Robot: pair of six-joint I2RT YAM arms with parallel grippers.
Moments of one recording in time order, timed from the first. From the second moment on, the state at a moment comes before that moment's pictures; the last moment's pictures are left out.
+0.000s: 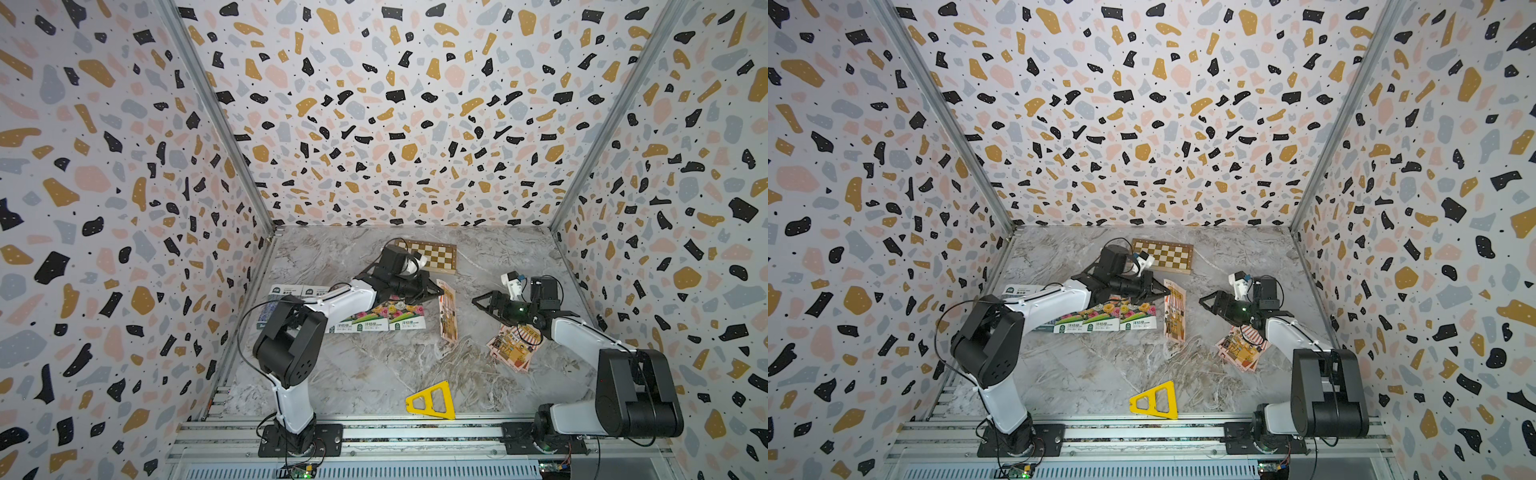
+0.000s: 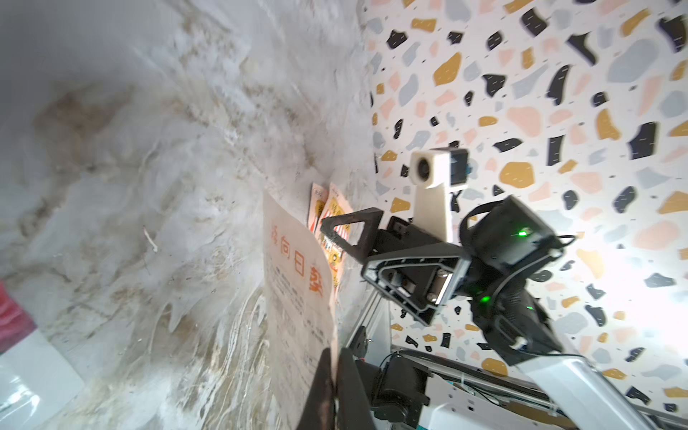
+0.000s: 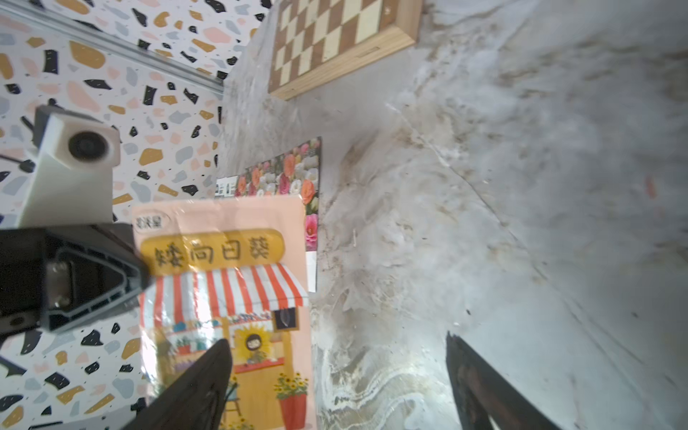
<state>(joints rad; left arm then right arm) -0.58 1.80 1.24 -0.03 0.80 -0.92 0.03 1.39 0.65 -0.05 -0.82 0.47</state>
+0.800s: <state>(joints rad) -0.44 1.76 1.31 0.06 0.99 -1.13 0.27 1.50 0.81 0.33 -1.09 0.68</state>
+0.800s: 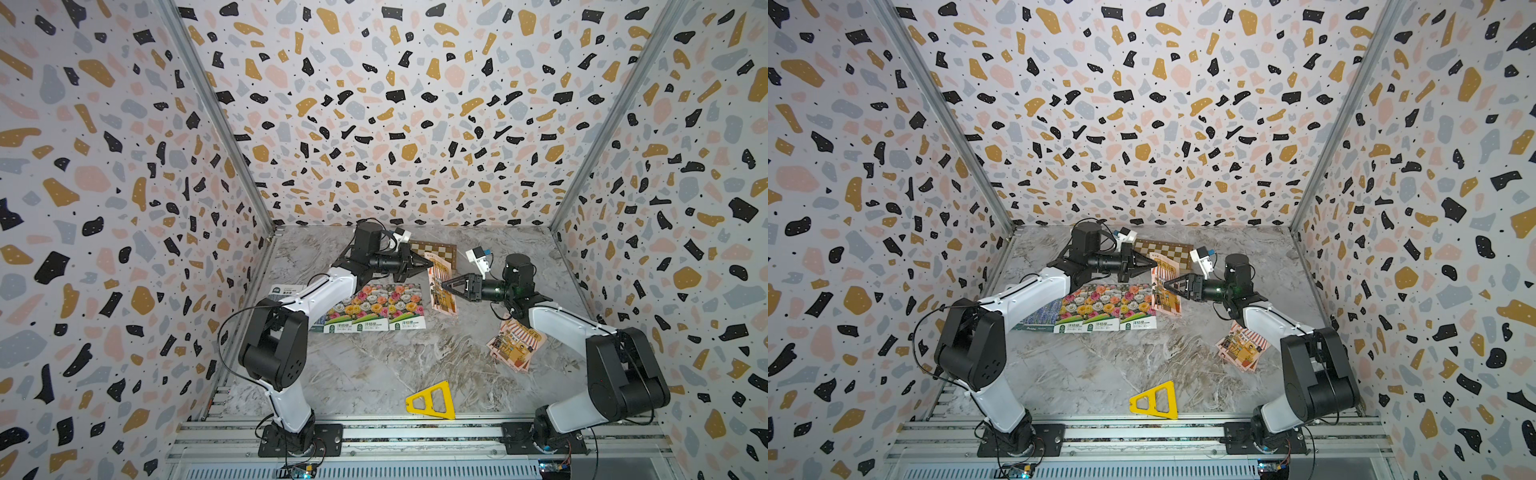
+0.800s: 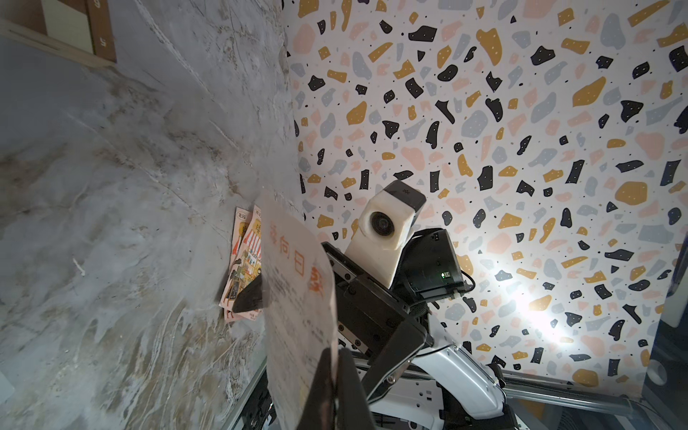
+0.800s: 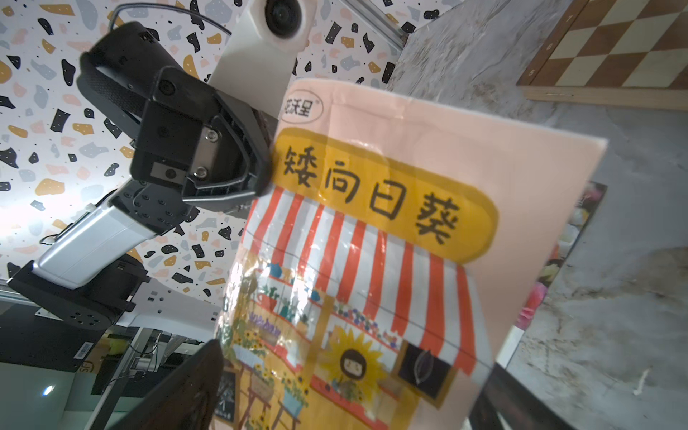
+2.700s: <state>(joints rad) -0.25 1.57 1.10 -0.53 0.51 -0.52 0.21 1.98 1.10 0.05 -0.98 0.55</state>
